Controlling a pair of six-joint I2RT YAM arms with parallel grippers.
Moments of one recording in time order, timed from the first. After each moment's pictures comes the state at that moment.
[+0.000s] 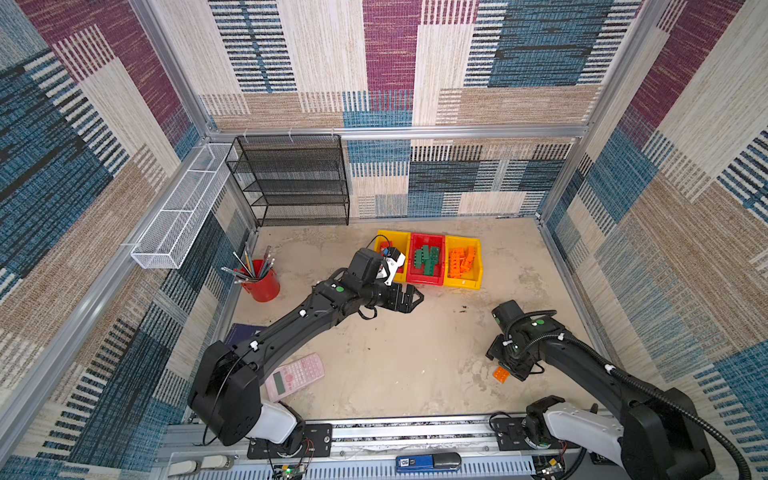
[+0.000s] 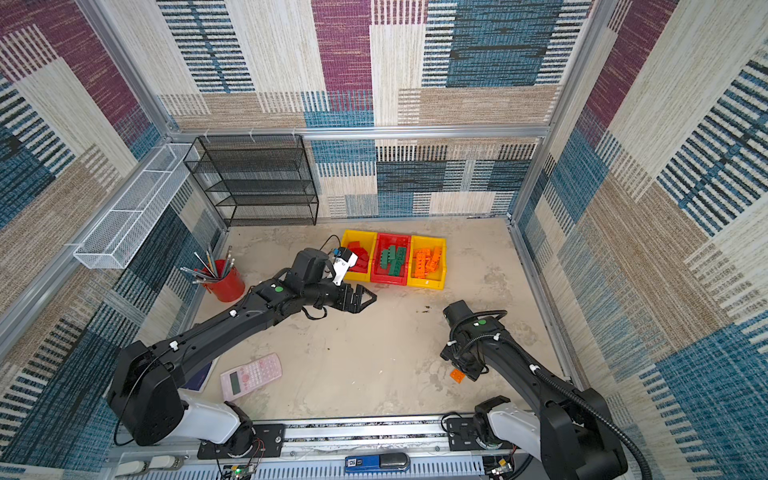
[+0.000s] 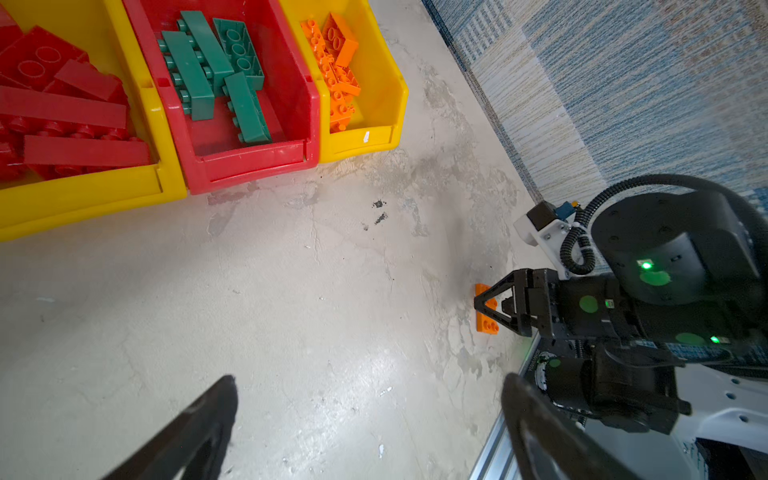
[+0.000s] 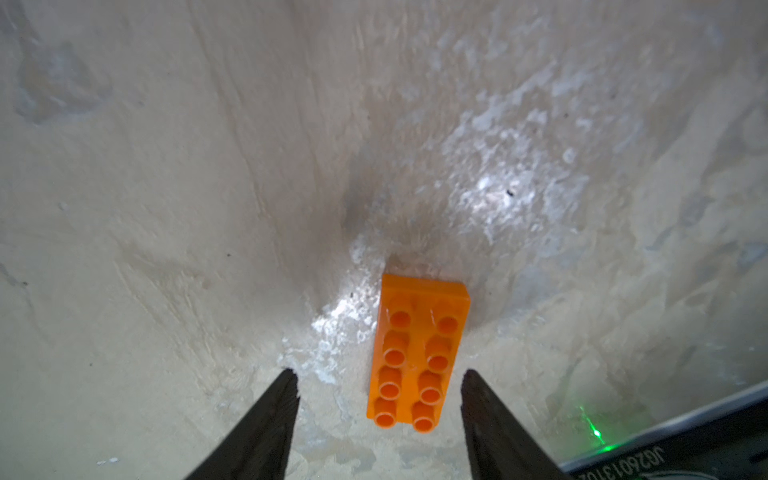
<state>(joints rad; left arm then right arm) -0.64 1.46 1.13 -0.37 0.37 -0.37 0.34 1.12 0.60 -0.95 0.03 1.02</state>
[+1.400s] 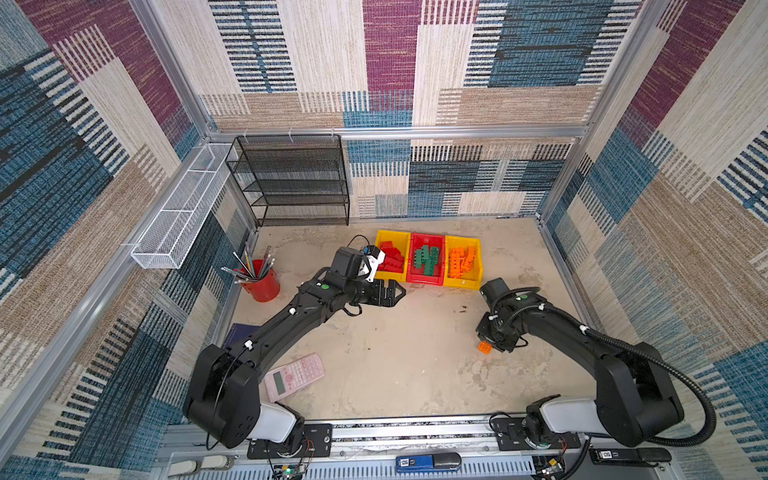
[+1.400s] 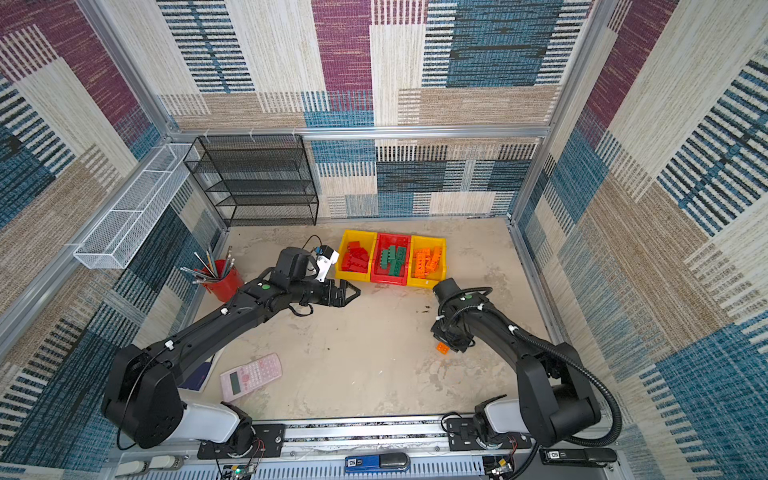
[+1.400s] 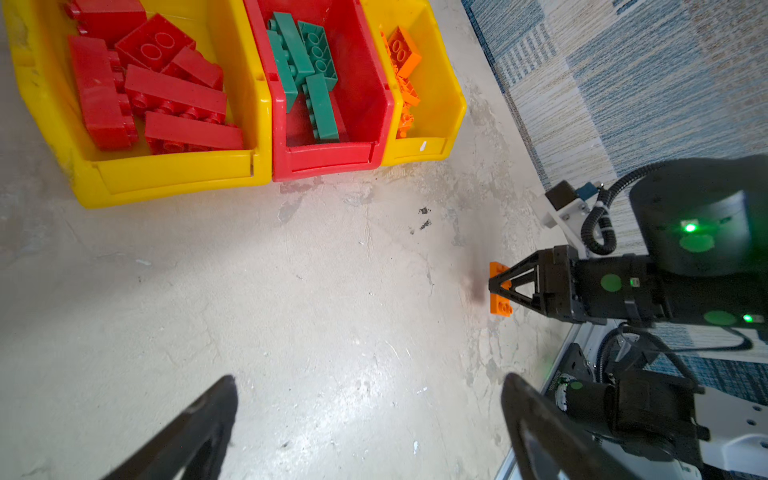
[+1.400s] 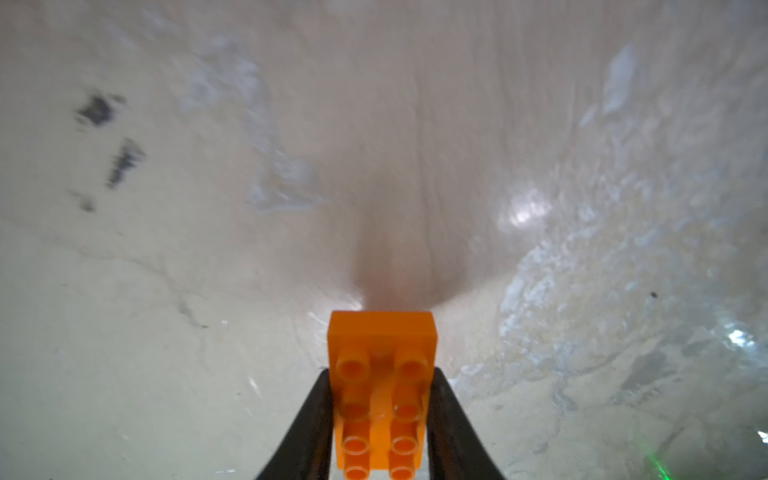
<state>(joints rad) -0.50 1.43 1.06 -0.37 0.42 -0.35 0.34 1.40 0.86 -0.86 0.02 0.94</state>
